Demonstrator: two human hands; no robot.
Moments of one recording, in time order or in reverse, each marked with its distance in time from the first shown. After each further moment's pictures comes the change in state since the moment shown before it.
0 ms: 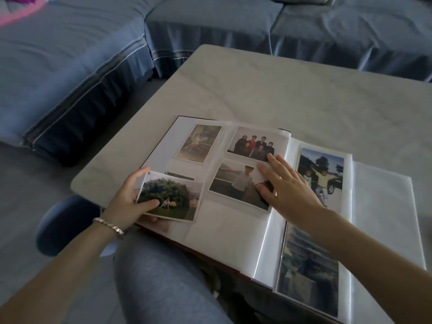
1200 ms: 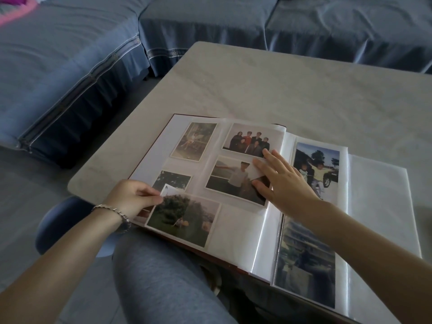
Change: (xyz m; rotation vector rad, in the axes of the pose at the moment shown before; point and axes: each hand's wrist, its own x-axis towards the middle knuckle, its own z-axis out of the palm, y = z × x) left_hand -0.003 0.042 0.013 0.263 0.008 -0.208; right_hand 0.003 0.004 0.003 0.019 -0.009 -0.018
